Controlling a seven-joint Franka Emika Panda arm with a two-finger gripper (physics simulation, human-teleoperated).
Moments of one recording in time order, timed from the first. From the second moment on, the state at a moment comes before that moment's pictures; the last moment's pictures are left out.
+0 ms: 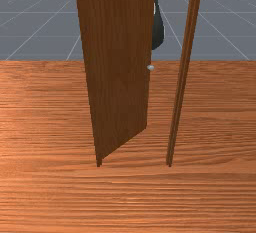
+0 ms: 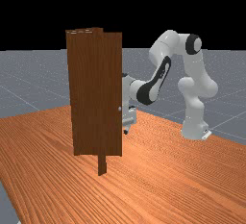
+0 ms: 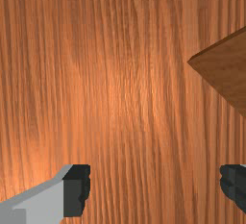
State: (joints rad) arm 0.01 0.39 -0.05 -1.94 -0.03 2.34 -0.77
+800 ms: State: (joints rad) arm -0.02 -0.09 -0.06 -2.59 -0.08 2.50 -0.68
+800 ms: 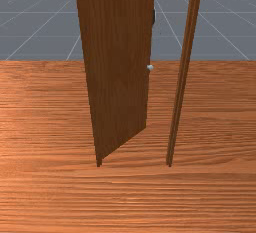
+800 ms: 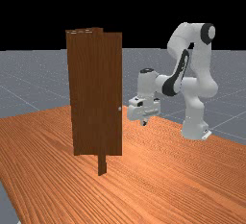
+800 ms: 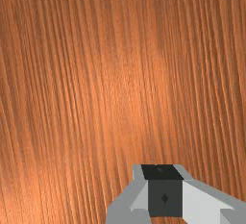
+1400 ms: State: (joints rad) arm 0.22 0.11 0.28 -2.30 -0.11 2.40 -0.22
